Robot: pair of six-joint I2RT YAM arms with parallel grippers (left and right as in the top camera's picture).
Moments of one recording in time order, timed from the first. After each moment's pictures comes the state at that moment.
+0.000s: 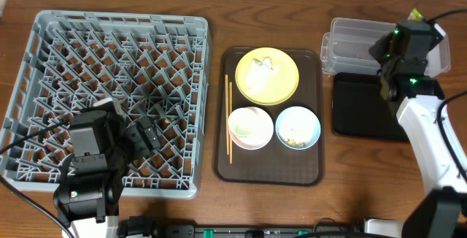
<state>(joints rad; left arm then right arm) 0.13 0.78 0.82 -0.91 0.10 -0.30 -0.06 1.53 1.11 -0.22 0.28 0.70</state>
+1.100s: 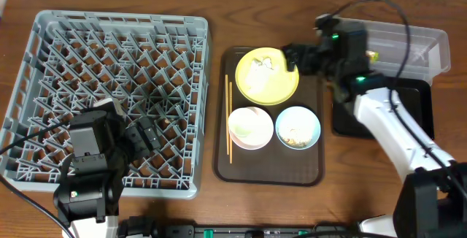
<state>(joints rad) 0.13 0.78 0.82 -0.92 0.10 -0.30 0.25 1.62 1.11 -0.15 -0.24 0.27</state>
